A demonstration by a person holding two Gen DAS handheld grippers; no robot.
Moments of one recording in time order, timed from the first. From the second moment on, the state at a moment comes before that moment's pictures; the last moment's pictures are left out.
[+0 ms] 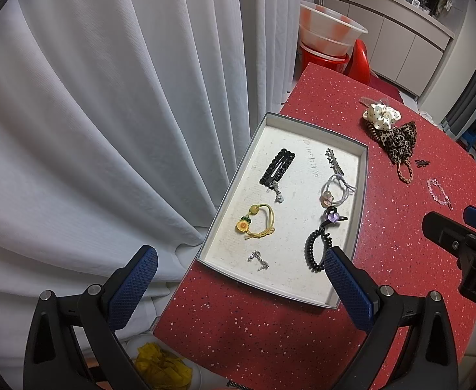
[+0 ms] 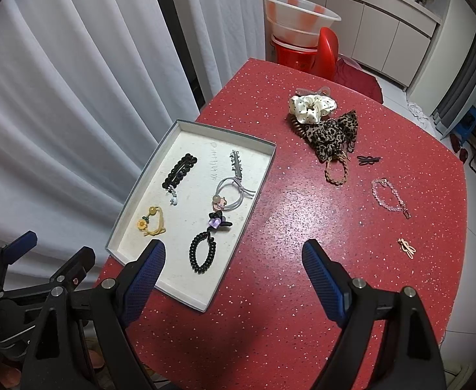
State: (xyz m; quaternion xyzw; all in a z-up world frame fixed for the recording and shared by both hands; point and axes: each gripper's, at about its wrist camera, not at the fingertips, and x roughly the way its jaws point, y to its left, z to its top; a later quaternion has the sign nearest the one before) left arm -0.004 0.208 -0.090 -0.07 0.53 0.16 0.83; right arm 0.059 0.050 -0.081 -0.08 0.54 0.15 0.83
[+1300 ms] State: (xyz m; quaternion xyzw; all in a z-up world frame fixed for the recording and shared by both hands) left arm -0.004 0.208 -0.092 -0.07 0.53 0.16 0.83; right arm 0.059 0.049 -0.083 -0.07 0.54 0.15 0.82
